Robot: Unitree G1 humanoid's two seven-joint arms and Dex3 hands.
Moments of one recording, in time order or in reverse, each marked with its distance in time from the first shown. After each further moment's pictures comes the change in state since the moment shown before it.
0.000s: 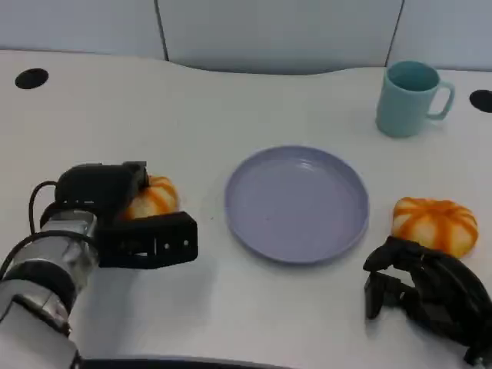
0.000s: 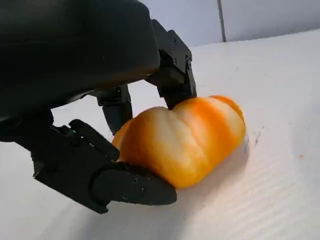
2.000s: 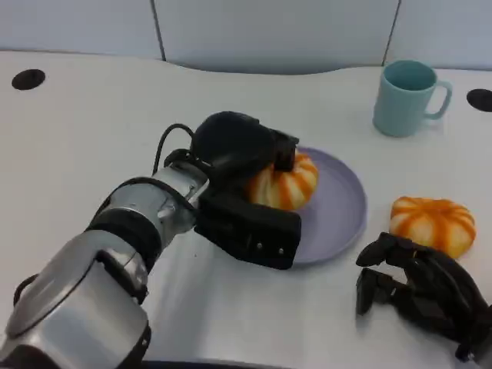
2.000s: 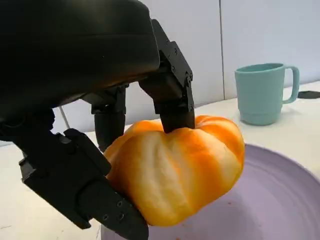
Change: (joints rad) left arm -0.193 -0.203 -0.175 -0.028 0.148 -0.264 0.088; right arm -0.030 0.020 -0.008 0.034 0.010 0.021 0.011
